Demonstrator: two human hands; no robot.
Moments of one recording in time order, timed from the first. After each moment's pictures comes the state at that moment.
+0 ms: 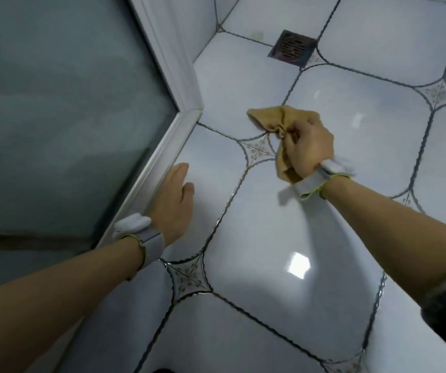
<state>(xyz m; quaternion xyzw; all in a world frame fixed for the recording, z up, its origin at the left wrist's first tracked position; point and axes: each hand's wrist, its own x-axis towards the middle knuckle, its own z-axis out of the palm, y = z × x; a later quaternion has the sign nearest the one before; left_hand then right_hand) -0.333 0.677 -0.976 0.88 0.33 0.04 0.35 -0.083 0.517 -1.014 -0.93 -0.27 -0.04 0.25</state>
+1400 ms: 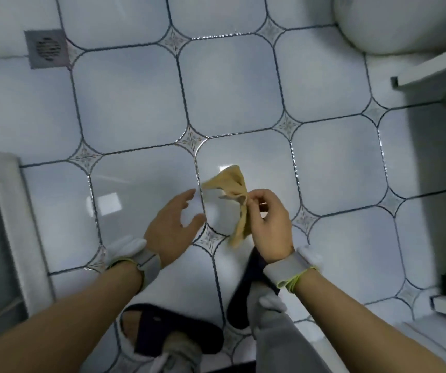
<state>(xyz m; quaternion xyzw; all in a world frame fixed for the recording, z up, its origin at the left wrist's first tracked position) -0.290 0.408 -0.759 0.84 0.08 -0.33 0.42 -0.309 0.216 -0.765 -0.86 0.23 0.09 0.45</state>
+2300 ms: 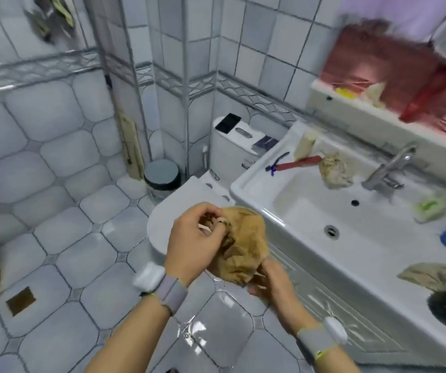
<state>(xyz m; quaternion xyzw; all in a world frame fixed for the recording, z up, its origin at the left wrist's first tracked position) -0.040 0.053 0.040 0.76 -0.30 -0.09 0.57 -0.200 -0.045 -0.010 -0.59 0.39 -0.09 0.70</state>
